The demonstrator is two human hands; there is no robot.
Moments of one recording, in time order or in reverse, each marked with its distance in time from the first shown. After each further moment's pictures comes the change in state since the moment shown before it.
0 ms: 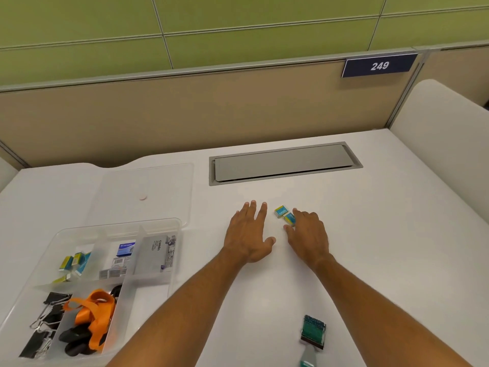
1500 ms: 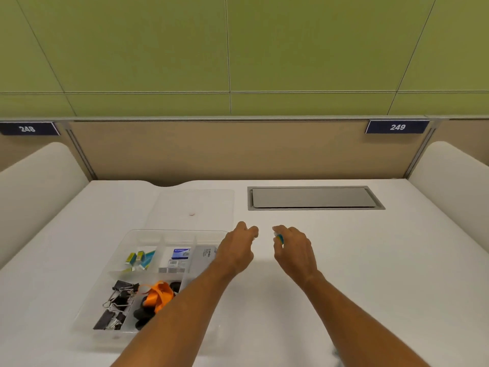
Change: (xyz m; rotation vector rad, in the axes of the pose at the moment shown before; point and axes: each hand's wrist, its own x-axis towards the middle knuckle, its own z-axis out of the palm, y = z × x) left_hand -0.088 -0.082 -0.067 -0.148 0.267 -0.095; right_hand -0.055 -0.127 -0.020 0.265 0.189 -0.267
